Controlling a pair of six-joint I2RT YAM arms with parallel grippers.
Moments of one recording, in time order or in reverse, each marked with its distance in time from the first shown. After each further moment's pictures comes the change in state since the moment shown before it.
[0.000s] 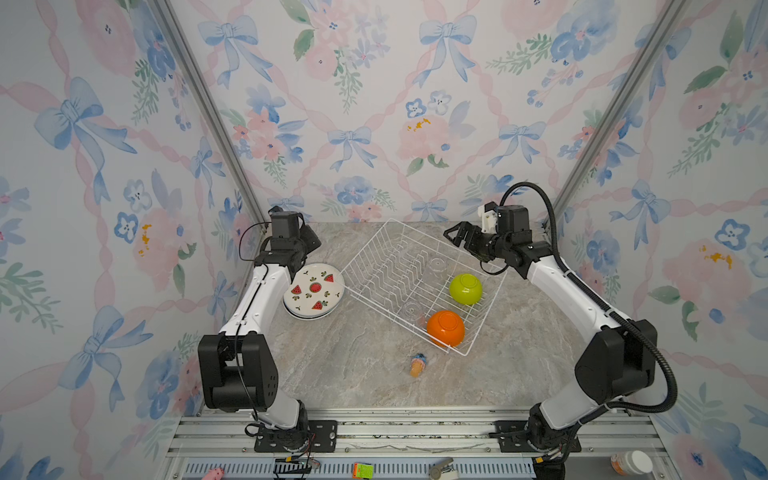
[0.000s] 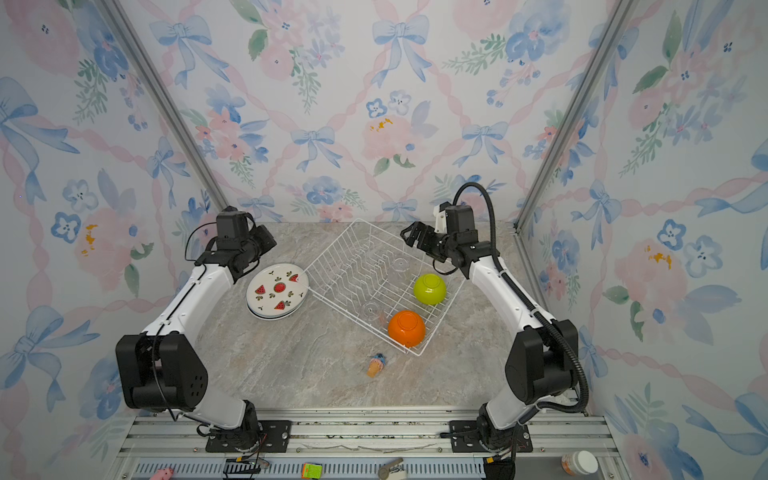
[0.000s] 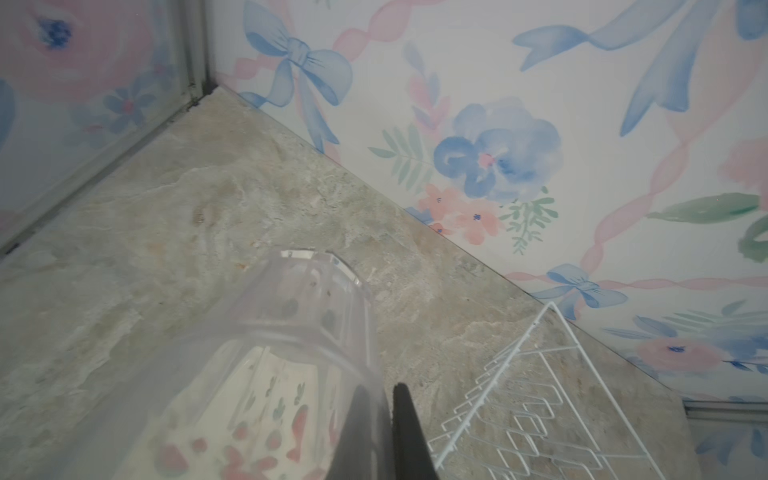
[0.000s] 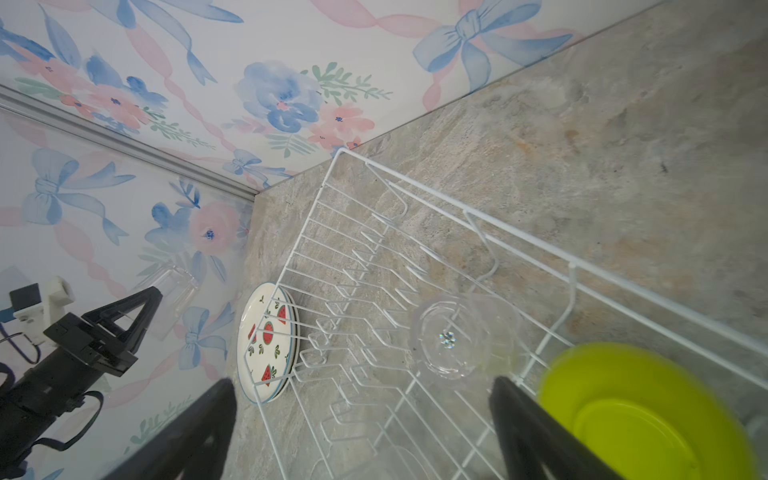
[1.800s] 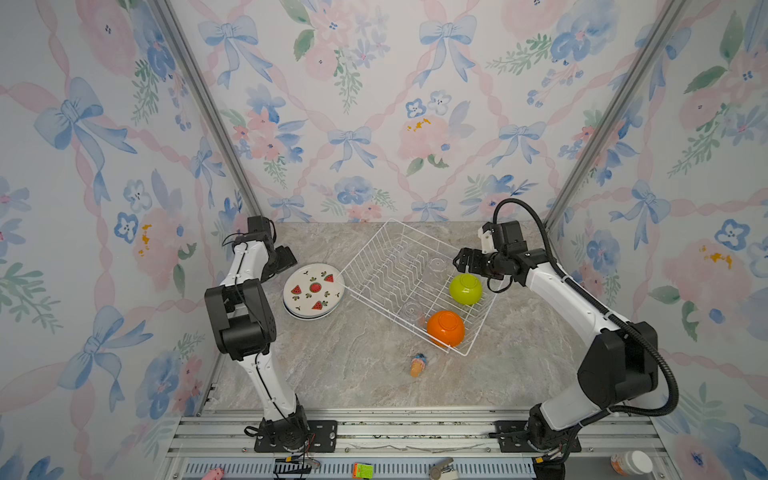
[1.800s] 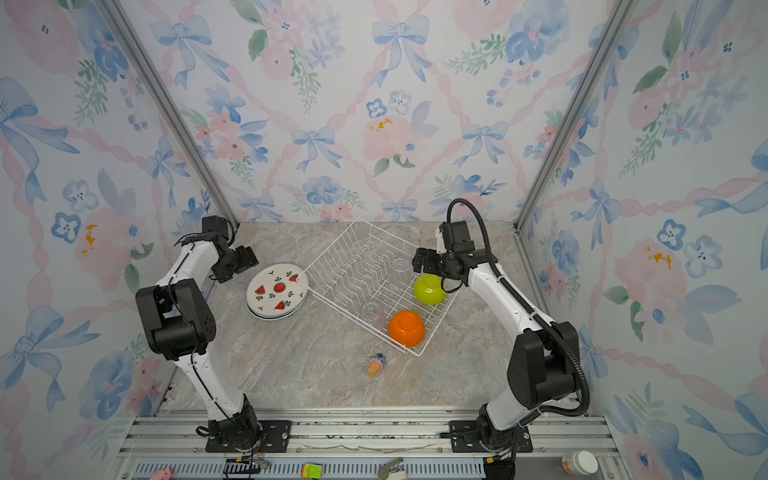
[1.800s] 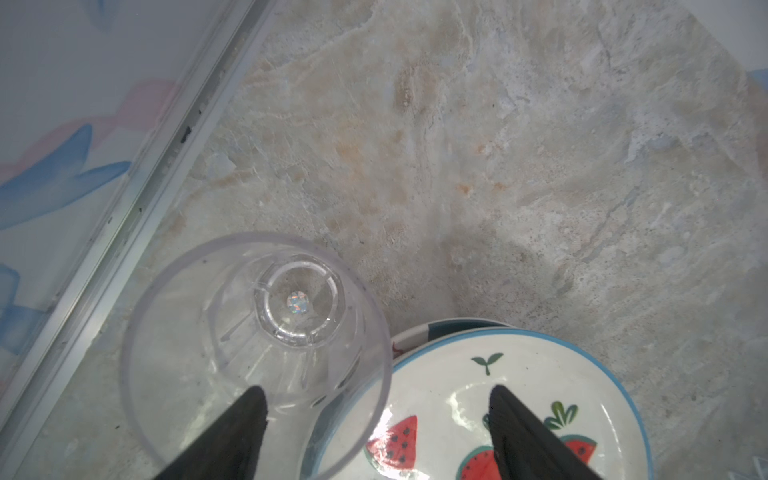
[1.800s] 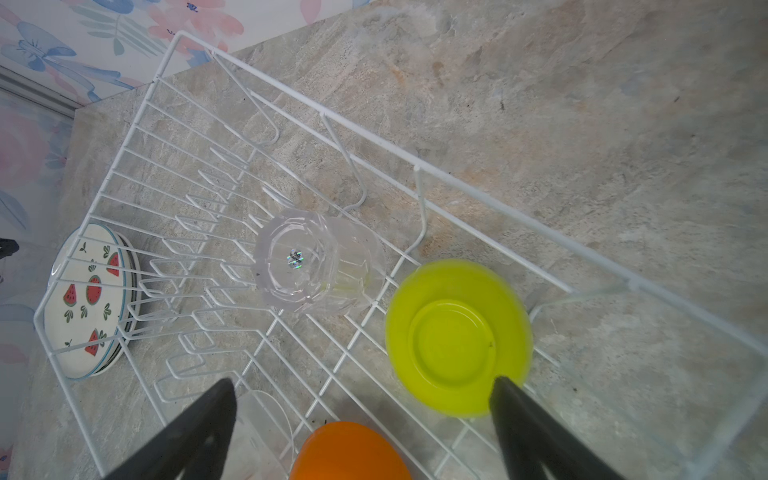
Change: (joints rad) left arm 0.225 0.408 0.309 -0.426 0.055 0.223; right arm 0.021 -0.034 -0.093 -0.193 0.208 -0.220
